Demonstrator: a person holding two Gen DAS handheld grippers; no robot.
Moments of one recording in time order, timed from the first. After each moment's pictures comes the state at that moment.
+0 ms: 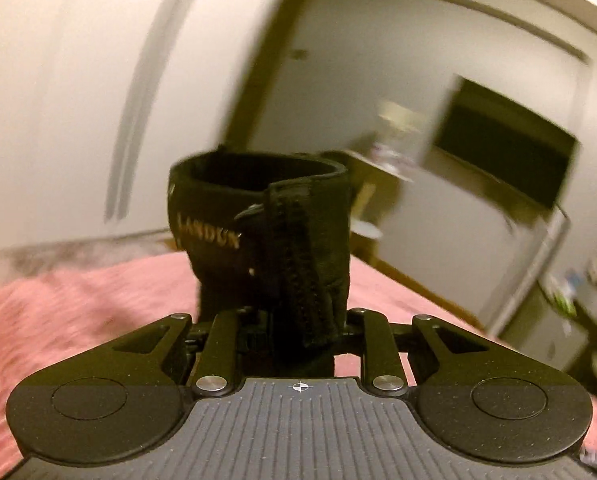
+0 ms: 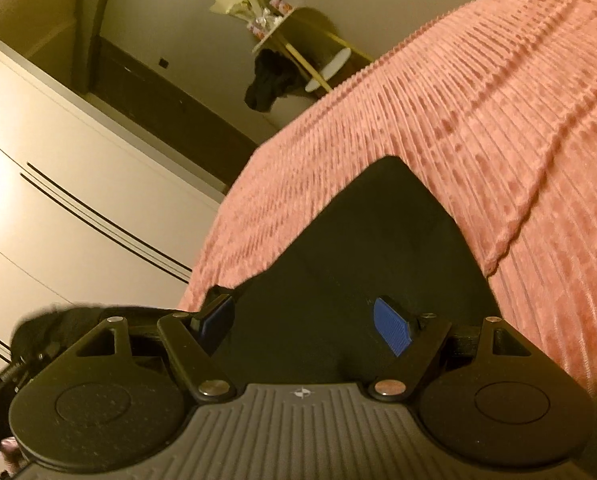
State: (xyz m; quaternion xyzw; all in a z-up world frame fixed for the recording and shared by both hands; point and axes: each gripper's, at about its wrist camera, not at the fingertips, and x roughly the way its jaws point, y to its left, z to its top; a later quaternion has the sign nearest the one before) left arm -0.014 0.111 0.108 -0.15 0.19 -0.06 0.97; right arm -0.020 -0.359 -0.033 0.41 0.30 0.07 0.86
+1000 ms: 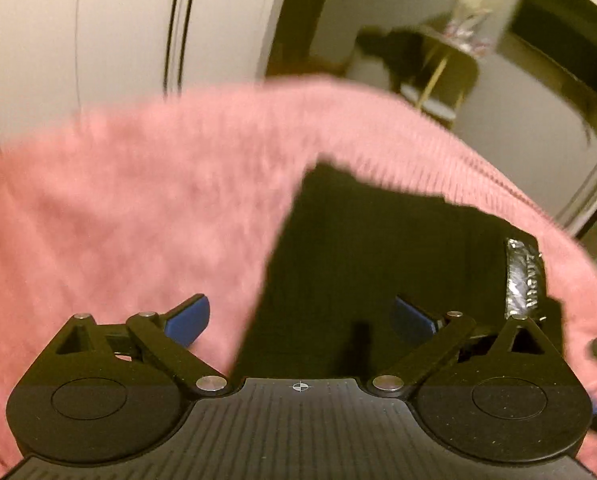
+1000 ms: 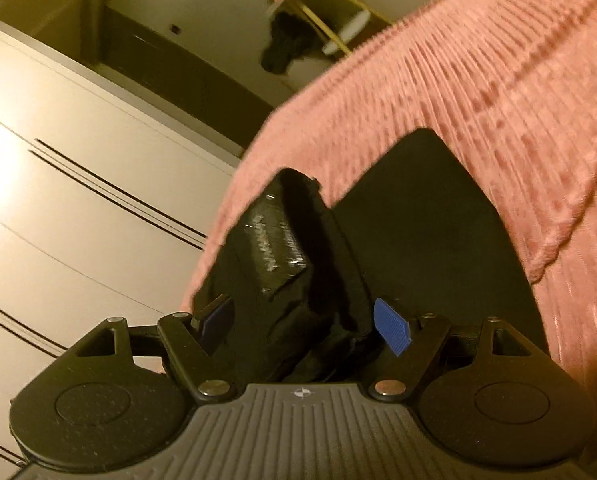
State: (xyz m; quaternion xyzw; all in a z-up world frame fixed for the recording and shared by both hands) left arm 0.030 0.036 -0.015 -0.20 0.40 0.05 0.89; right arm 0.027 -0.353 -0.045 0.41 0.35 0.12 0.83
